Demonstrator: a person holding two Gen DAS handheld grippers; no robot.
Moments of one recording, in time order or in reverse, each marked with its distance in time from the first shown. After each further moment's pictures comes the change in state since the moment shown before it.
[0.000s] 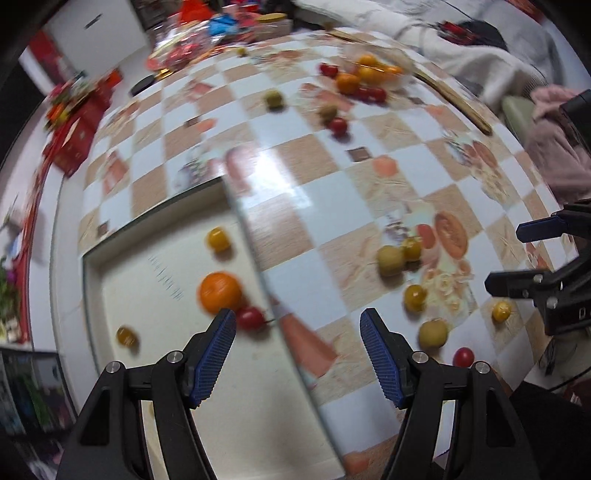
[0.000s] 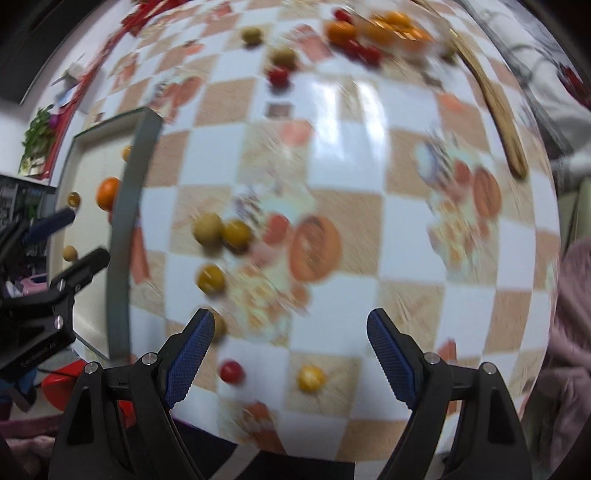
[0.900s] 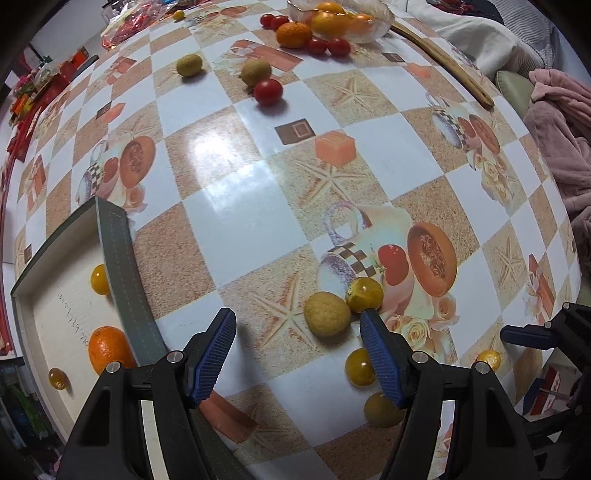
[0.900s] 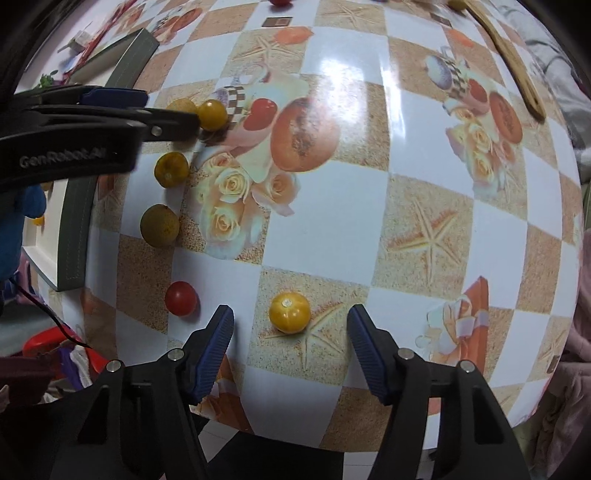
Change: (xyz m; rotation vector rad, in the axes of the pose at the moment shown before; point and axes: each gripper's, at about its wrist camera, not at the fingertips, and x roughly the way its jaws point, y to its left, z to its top) left arm 0.071 -0.049 0.039 0.006 0.142 -0.096; right arm 0.048 -0.005 -0.061 -0.085 0.072 -0.018
